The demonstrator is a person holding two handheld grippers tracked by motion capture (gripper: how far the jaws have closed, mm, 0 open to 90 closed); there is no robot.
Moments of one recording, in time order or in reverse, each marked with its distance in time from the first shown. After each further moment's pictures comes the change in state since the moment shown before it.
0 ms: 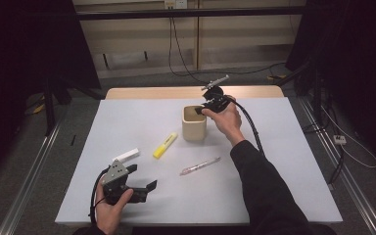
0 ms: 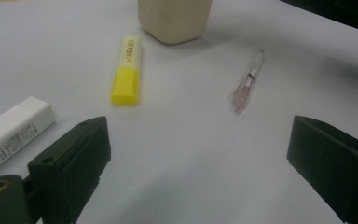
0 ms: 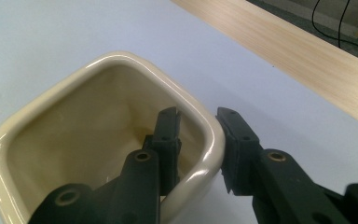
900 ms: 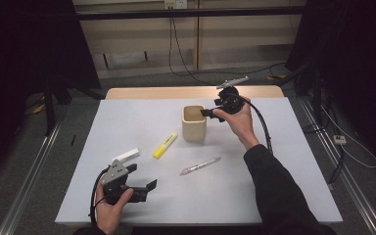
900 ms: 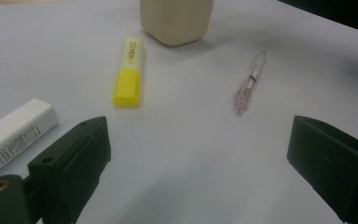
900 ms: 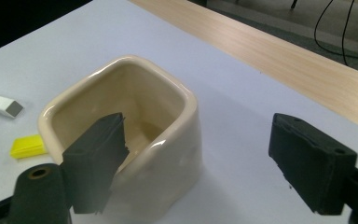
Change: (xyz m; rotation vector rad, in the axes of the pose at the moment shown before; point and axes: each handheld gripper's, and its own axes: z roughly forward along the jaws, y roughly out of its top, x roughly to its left) left arm 0.000 0.001 0.000 -0.005 0.008 -0.001; right arm -0.014 -0.021 -0.038 -0.123 0.042 0.038
